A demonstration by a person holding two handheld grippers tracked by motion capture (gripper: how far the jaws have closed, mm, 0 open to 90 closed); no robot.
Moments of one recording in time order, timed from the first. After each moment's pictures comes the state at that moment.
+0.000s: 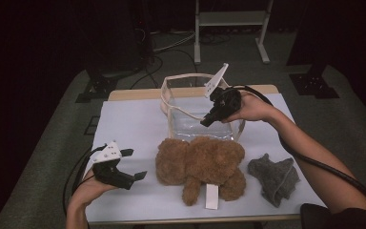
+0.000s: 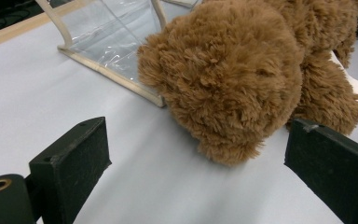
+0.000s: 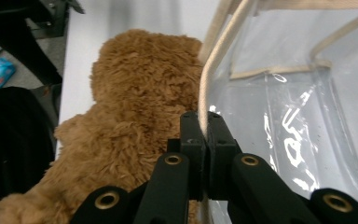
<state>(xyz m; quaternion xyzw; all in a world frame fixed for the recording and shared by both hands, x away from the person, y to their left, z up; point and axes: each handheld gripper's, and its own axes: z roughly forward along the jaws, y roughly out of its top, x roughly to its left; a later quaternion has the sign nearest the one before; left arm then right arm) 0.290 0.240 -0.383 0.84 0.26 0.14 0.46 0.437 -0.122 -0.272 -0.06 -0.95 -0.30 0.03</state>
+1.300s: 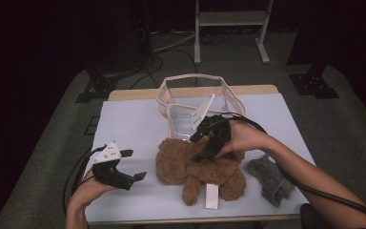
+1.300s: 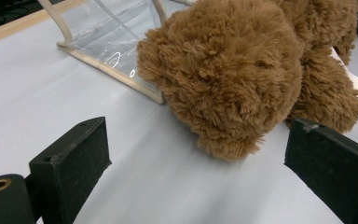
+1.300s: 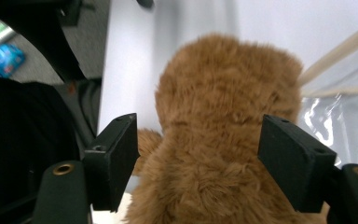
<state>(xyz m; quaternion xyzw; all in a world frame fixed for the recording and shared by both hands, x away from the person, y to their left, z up) 0.290 0.241 -0.385 0.84 0.26 0.14 0.46 0.360 -0.083 -0.295 -0.02 -0.95 -0.30 0.03</state>
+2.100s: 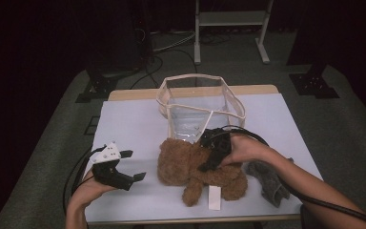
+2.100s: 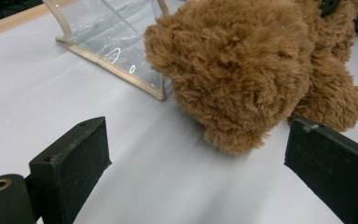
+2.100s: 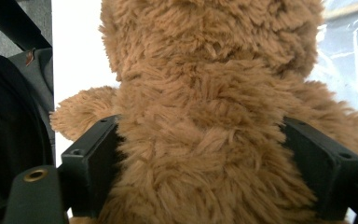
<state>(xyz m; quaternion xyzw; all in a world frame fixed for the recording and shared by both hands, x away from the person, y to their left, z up) 0.291 0.243 -0.388 0.84 0.26 0.13 0.46 0.366 -0.093 -0.352 -0.08 -0.97 -0.23 0.02</state>
